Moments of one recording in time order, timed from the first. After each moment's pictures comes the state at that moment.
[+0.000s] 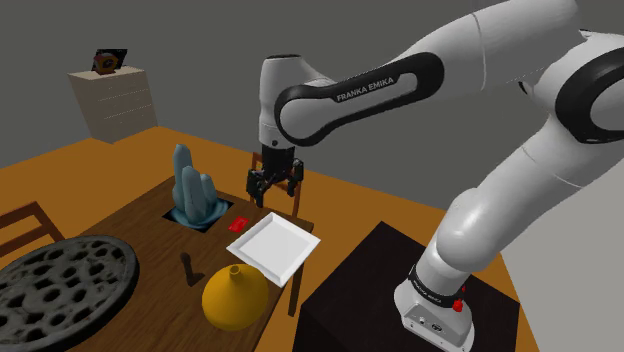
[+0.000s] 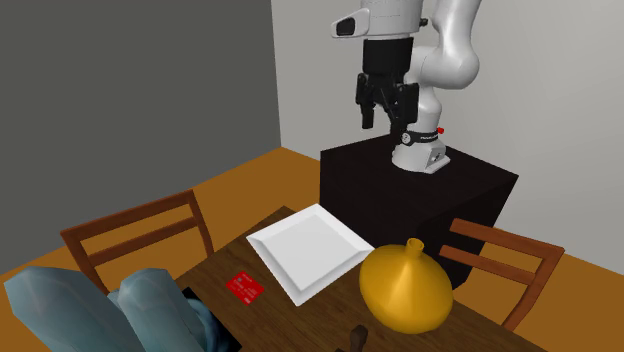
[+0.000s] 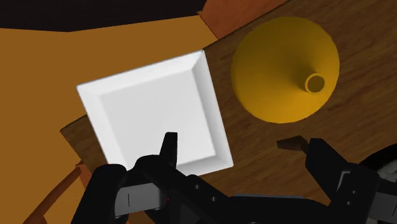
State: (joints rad) arm 0.02 -0.25 0.43 -2.33 0.18 2.06 0.52
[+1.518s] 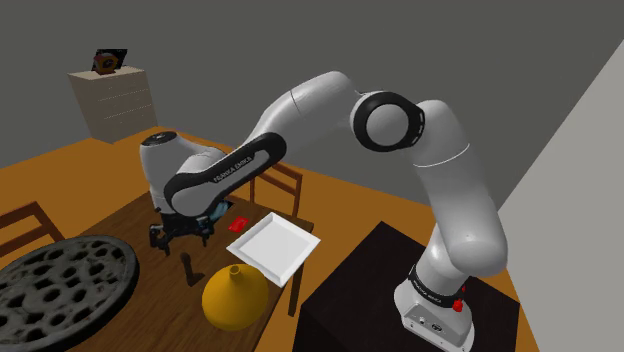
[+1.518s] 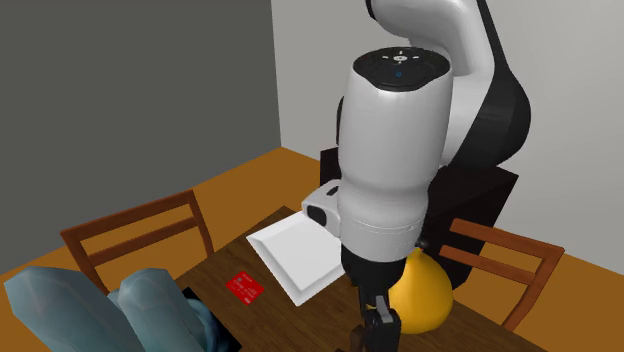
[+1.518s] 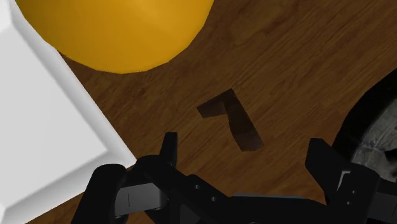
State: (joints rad) arm 0.29 0.72 0.39 -1.56 -0.28 2.18 1.20
